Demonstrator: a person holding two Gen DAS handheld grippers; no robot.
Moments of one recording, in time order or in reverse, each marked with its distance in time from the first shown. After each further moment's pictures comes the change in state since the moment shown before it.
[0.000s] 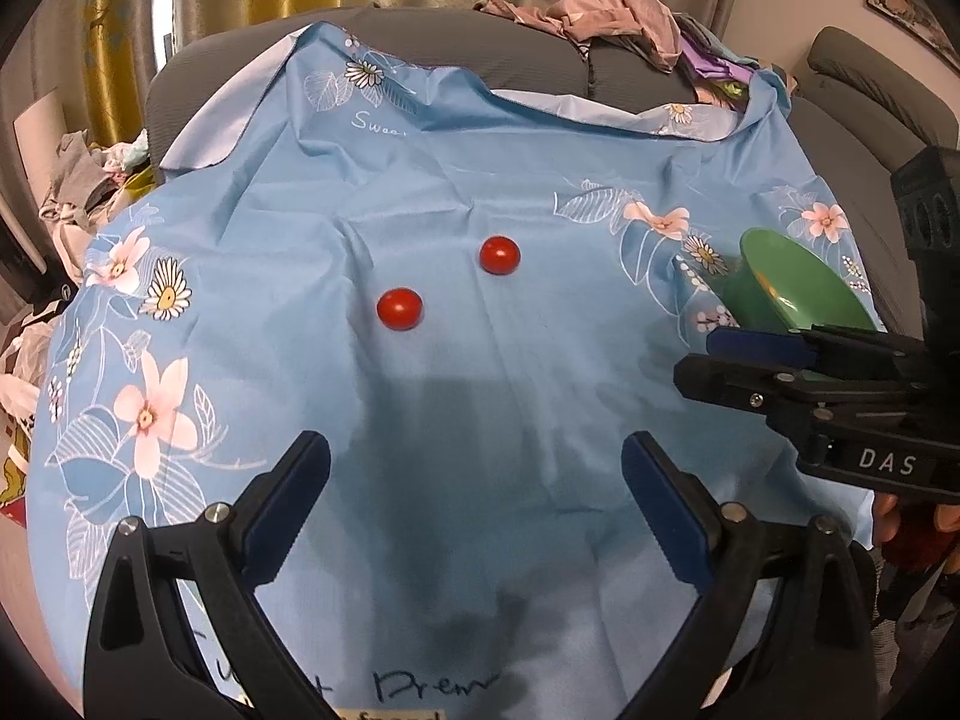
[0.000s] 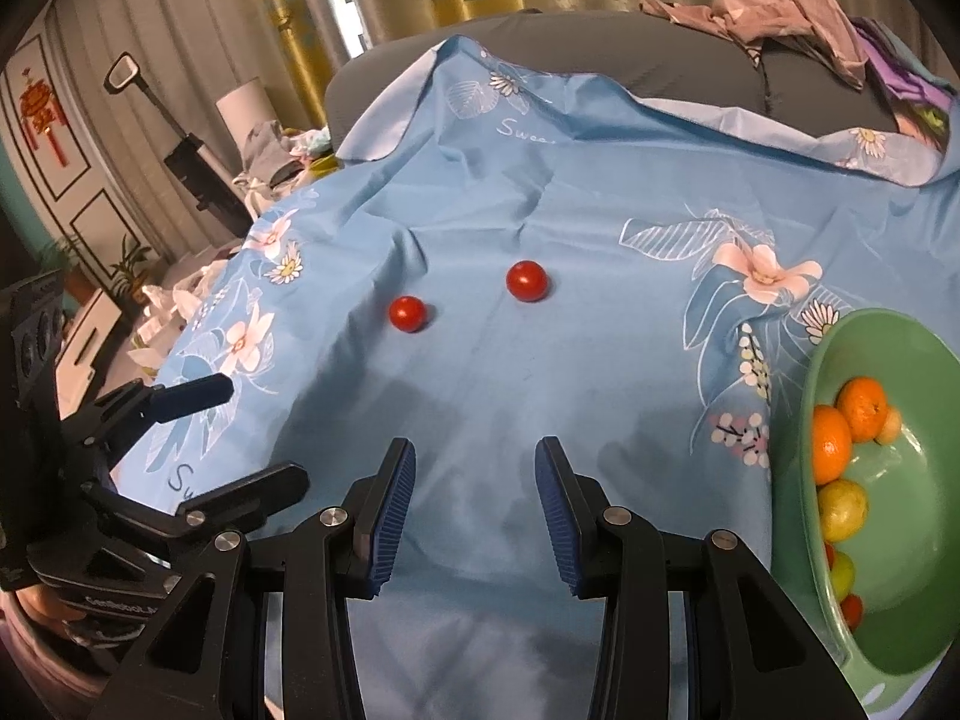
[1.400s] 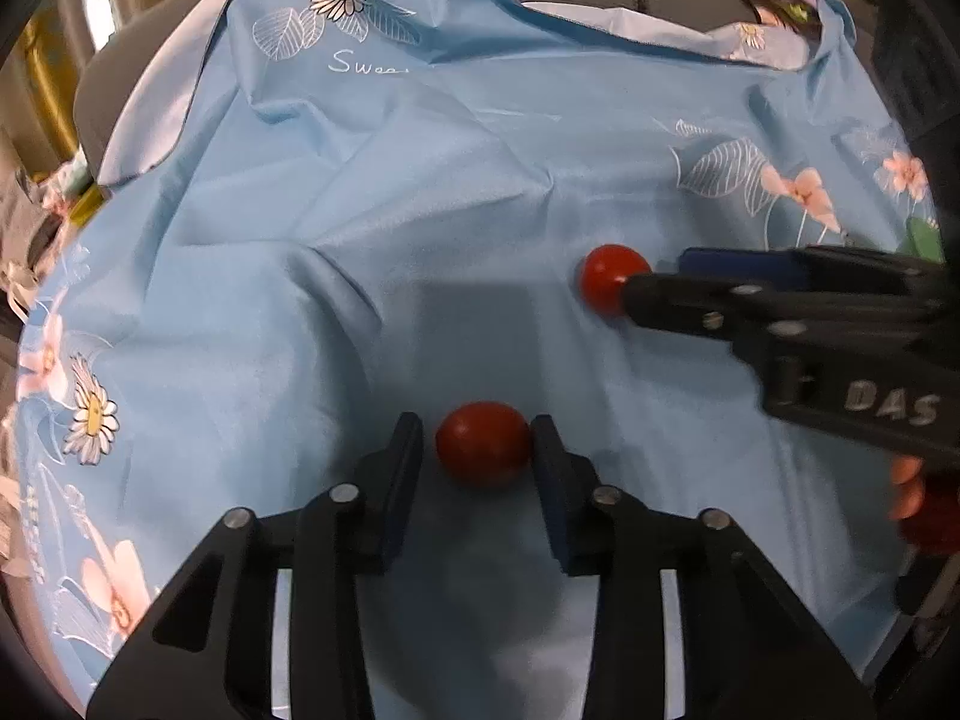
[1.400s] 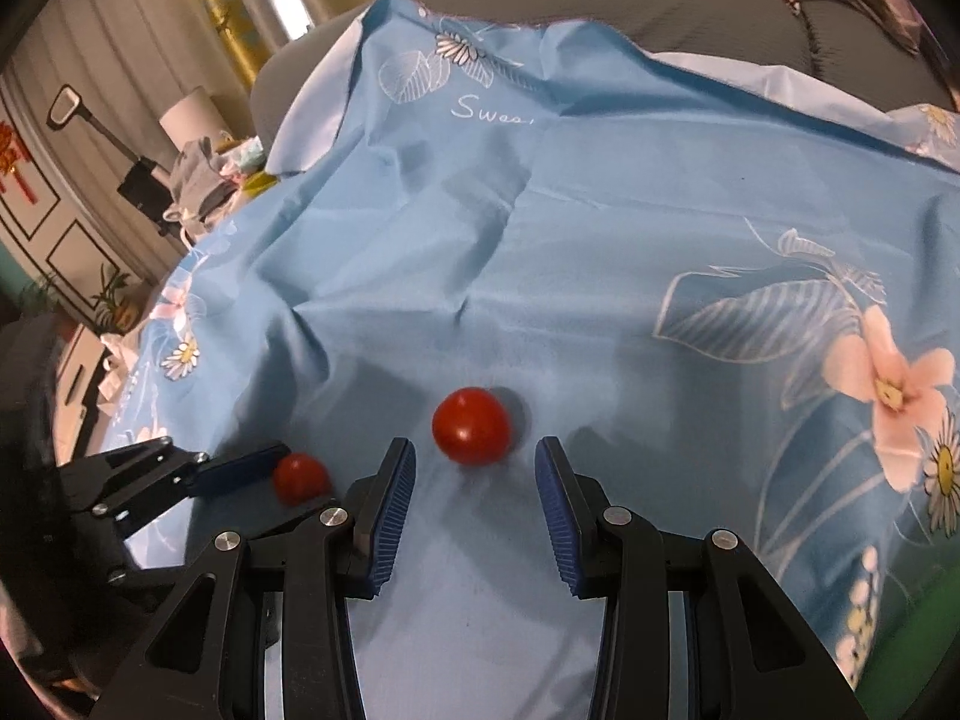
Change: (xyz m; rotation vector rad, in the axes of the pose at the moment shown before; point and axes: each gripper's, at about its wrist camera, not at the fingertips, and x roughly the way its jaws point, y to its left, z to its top) left arm 0.131 0.040 0.066 0.084 0.181 0.071; right arm 0.126 -0.046 0.083 0.060 0.059 0.025
